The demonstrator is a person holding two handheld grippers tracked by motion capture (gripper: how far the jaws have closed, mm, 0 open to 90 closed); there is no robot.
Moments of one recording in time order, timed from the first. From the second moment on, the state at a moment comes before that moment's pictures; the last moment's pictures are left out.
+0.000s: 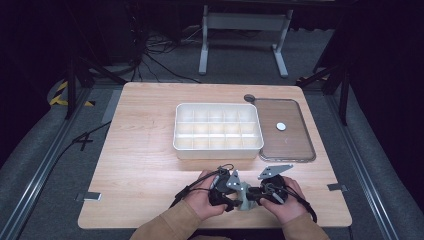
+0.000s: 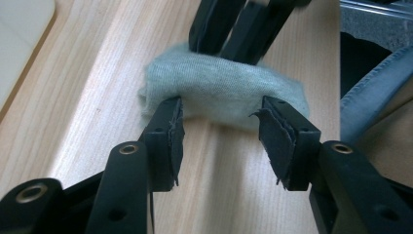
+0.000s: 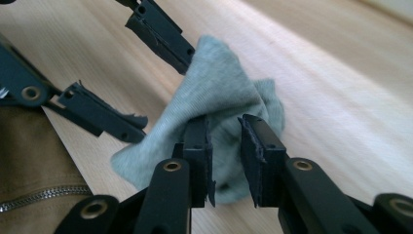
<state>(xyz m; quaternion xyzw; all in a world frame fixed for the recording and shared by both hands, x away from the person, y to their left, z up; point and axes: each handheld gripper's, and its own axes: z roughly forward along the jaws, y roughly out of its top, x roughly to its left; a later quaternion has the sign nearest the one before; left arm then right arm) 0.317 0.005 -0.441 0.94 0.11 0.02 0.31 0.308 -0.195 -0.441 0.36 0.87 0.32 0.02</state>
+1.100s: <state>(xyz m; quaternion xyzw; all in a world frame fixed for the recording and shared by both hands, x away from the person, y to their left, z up) 0.318 -0.014 -0.451 0.94 0.08 0.03 0.33 0.315 -0.217 -0.461 0.39 0.86 0.33 -0.04</state>
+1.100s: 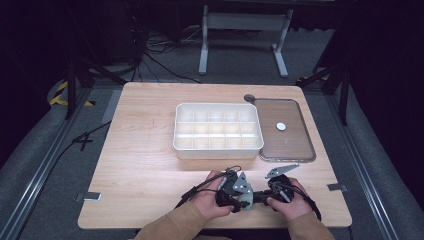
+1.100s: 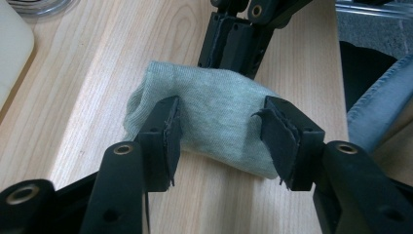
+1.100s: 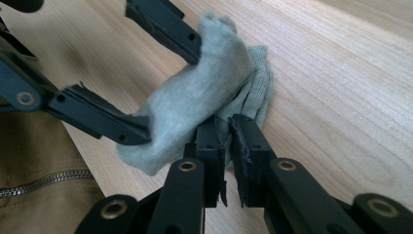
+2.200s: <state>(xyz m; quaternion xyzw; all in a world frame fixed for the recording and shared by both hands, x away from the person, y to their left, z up) 0.315 0.000 -0.443 0.94 0.09 0.04 0.32 0.326 -0.213 -0.467 0.42 0.82 0.38 -0.07</state>
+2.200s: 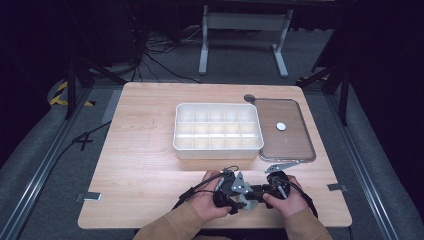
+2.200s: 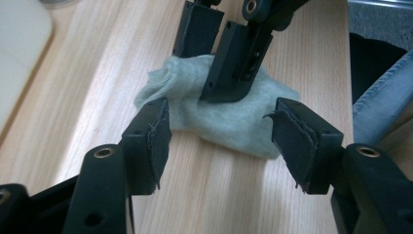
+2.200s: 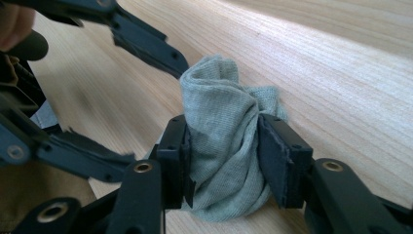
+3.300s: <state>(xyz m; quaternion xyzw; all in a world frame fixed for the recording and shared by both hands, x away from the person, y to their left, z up) 0.318 0.081 -0.439 0.93 0.14 0.07 0.32 0.332 -0.207 -0.466 0.43 0.82 0.37 -0.04</state>
